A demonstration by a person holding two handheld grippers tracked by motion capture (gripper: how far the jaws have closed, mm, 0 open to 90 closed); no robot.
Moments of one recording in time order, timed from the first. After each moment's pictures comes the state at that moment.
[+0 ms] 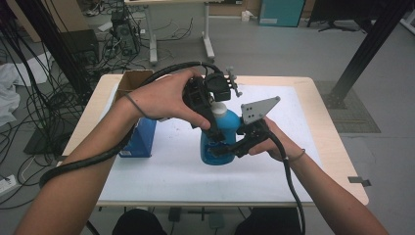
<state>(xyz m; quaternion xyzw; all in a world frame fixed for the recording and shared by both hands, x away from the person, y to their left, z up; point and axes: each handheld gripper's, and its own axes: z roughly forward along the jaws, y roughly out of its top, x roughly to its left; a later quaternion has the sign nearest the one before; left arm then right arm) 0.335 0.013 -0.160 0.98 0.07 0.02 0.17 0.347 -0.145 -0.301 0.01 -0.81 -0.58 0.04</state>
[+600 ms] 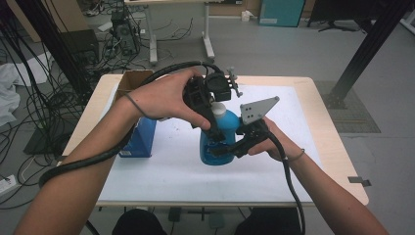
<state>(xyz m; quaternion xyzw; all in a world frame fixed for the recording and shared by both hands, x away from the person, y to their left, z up) 0.334 0.012 -0.158 0.98 0.07 0.02 0.17 0.346 -0.144 -0.300 0.01 -0.81 -0.58 0.04</state>
